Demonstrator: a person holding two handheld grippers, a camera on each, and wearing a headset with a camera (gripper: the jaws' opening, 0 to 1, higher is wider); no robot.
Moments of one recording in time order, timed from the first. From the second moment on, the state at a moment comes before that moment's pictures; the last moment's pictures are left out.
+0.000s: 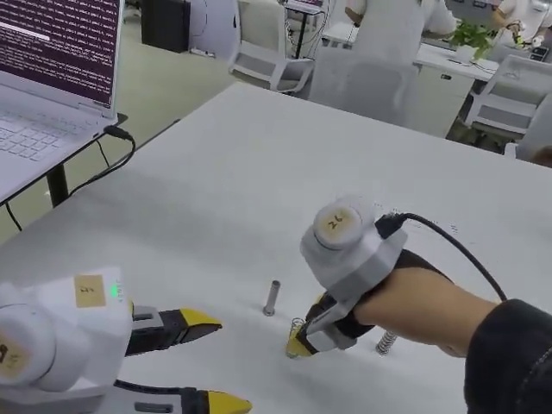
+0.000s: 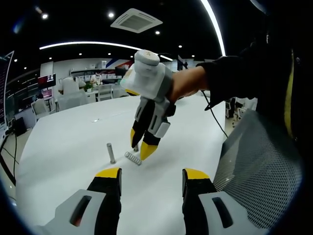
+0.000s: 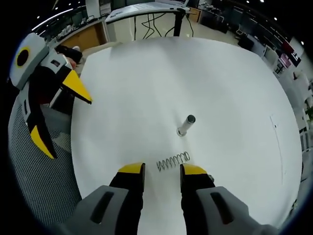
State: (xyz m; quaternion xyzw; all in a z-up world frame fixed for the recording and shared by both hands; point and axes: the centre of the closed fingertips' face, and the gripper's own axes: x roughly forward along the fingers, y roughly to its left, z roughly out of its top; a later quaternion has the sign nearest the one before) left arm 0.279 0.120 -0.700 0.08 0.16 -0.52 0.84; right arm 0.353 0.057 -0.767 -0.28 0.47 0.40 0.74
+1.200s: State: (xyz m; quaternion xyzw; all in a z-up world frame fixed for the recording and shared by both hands) left arm 0.290 0.131 -0.702 0.07 0.16 -0.48 0.86; right arm 0.365 0.055 -0.799 -0.26 0.50 0.36 0.74
